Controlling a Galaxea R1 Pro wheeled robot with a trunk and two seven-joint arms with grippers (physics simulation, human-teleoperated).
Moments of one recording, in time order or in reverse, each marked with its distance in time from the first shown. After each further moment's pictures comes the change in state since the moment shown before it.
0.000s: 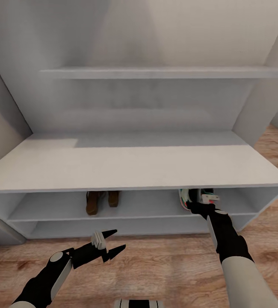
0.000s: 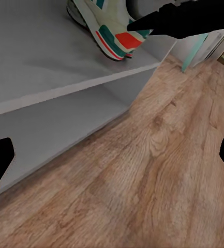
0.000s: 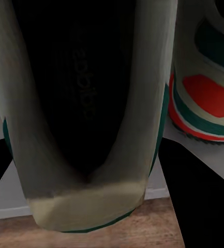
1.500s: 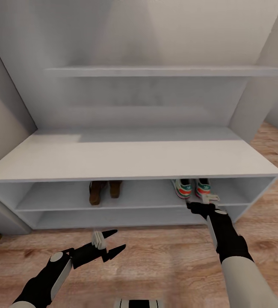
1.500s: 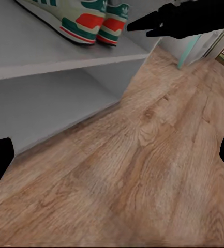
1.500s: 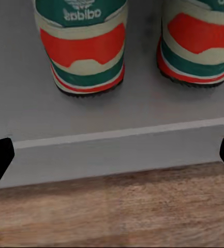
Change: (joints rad) left arm 0.000 0.000 0.000 0.000 0.000 -0.001 -0.001; right arm 0.000 0.000 0.000 0.000 -0.001 0.000 0.000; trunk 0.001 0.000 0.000
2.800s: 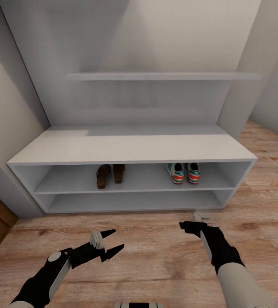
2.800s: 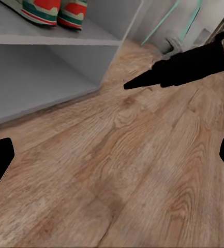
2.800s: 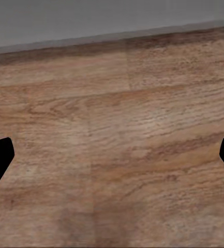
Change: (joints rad) left arm -0.001 0.010 0.008 -0.001 0.001 0.003 -0.007; right arm 0.014 0.008 0.004 0.236 -0.003 0.000 0.007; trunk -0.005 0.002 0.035
